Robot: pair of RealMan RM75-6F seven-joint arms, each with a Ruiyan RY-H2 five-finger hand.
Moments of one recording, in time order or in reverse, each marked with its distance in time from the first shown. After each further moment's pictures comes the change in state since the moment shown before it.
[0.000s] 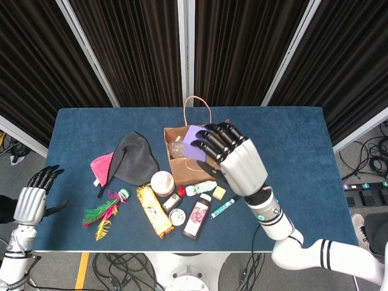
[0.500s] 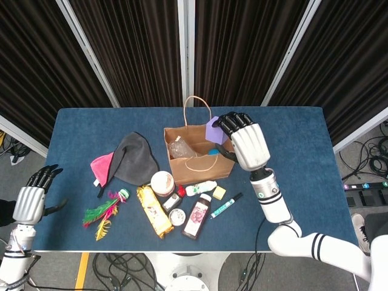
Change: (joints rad) left arm 0.000 0.013 -0.005 -0.021 -0.013 -0.012 -0.005; right arm 0.003 -0.086 -0.024 0.217 0.245 -0.102 0.066
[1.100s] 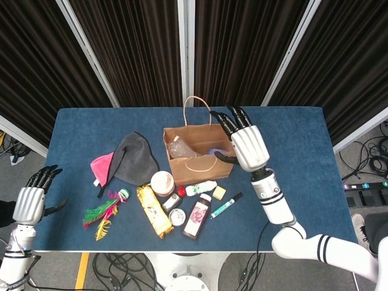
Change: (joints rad) left arm 0.003 -0.007 0.000 0.008 -0.005 -0.006 -0.006; right arm -0.001 0.051 -0.015 -0.063 0.044 -0.038 0.077
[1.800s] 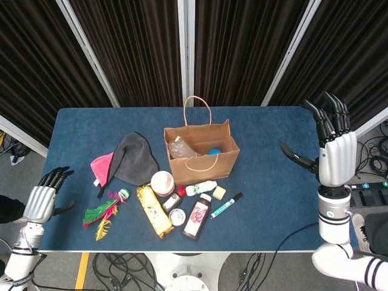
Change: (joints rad) left arm -0.031 -0.012 0.028 -0.002 0.034 -0.041 0.016; right arm -0.285 0.265 0.008 -0.131 -0.167 0.376 0.124
